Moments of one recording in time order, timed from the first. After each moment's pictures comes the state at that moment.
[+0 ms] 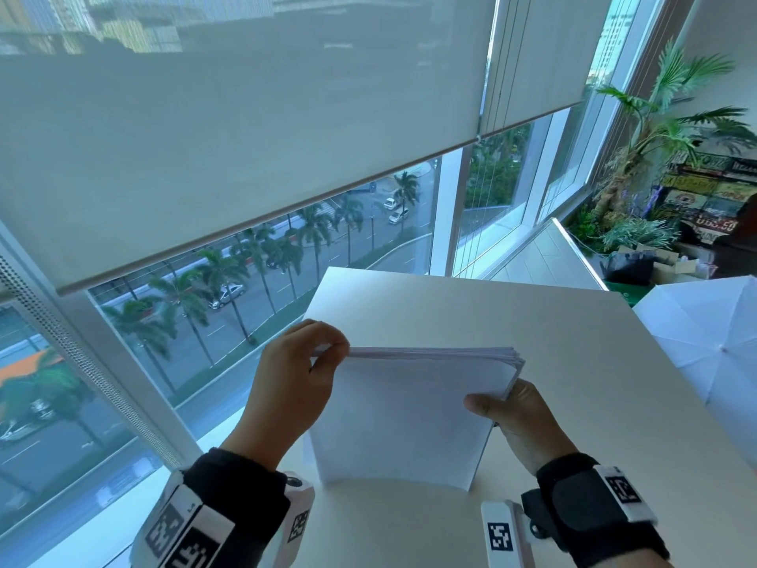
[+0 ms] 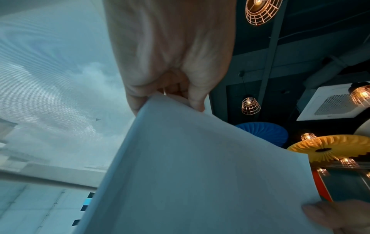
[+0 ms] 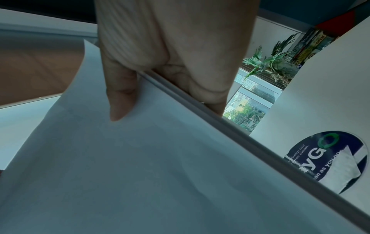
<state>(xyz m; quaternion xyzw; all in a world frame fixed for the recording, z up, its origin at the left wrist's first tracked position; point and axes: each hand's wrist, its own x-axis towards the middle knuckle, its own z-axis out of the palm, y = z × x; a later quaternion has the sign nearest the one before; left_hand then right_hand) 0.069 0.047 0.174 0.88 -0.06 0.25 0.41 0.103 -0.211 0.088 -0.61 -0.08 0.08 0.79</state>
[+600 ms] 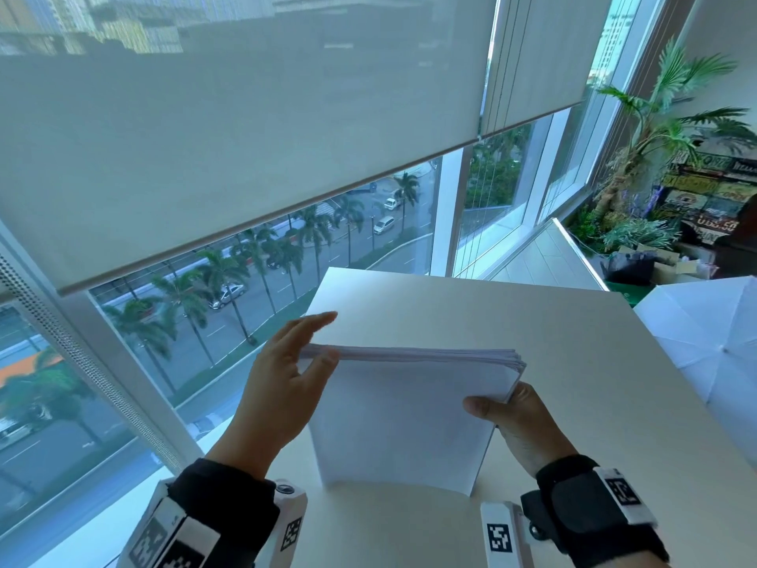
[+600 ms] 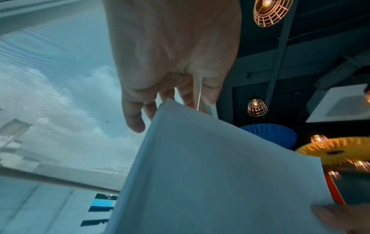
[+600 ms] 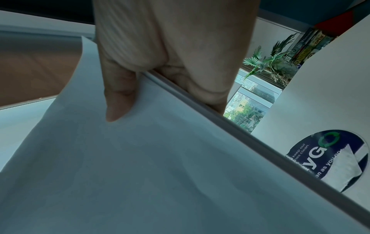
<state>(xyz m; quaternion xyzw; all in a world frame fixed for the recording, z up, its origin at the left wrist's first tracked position) 0.061 0.056 0.177 0.87 -0.05 0.18 0.45 0.103 -0.209 0.086 -0.60 -0.08 0.09 0.79</state>
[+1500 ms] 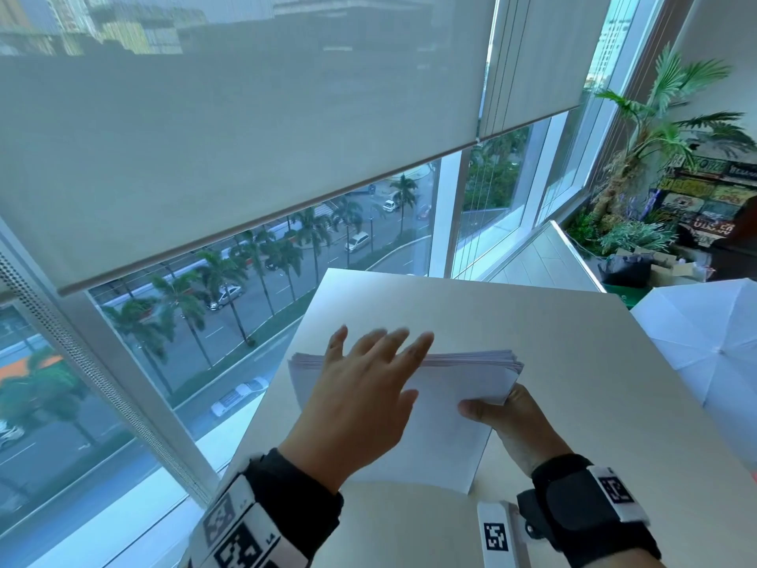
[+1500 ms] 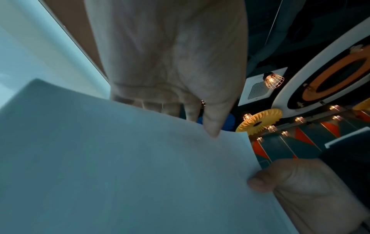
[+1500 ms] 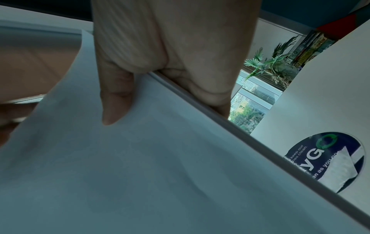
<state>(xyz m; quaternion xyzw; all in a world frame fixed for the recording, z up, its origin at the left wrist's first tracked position) 0.049 -0.003 0.185 0.97 -0.18 0.15 0.03 0.102 -0.207 0.086 -0.62 -0.09 0.07 0.78</state>
